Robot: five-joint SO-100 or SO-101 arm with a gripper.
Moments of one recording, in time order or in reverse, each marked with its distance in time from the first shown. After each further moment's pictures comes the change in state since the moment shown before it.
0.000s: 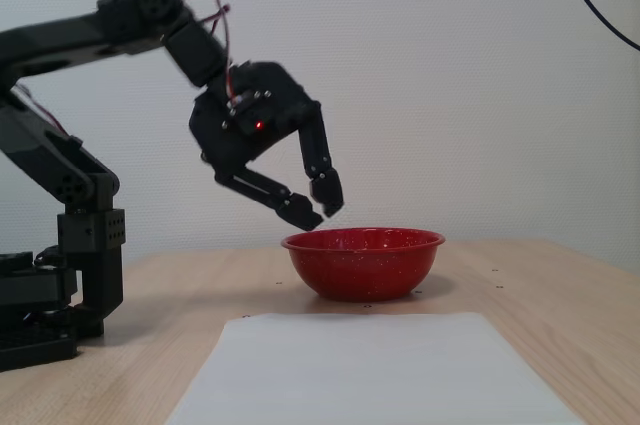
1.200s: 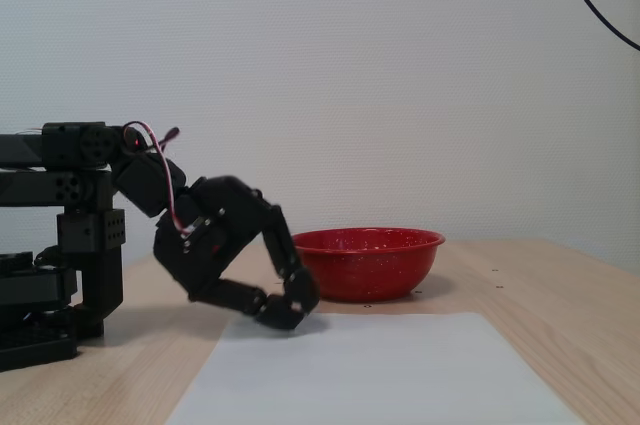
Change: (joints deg) arm -0.4 39.9 51.6 -21.7 -7.0
